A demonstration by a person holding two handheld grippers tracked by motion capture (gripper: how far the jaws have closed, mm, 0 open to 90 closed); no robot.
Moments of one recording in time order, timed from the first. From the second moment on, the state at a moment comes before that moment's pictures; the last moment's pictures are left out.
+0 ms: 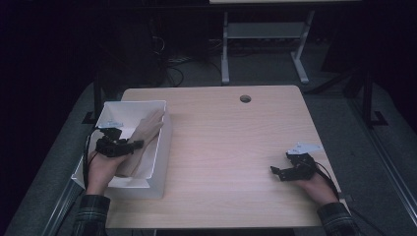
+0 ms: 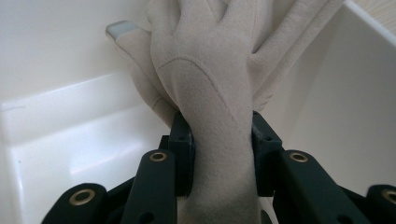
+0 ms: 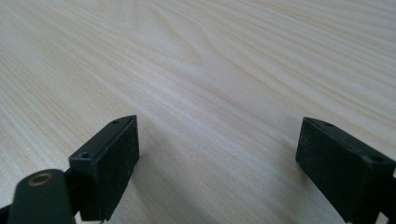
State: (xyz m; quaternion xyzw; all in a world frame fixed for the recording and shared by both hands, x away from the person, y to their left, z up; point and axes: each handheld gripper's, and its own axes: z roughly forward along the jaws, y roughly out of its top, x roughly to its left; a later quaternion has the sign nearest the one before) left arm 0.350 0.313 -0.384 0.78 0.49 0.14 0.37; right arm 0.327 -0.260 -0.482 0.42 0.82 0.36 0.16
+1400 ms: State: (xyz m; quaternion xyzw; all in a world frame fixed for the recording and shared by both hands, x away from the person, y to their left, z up) left arm 0.357 0.308 -0.414 0.79 0.50 0.17 0.32; right arm 0.327 -0.260 -0.482 0.42 0.82 0.36 0.16
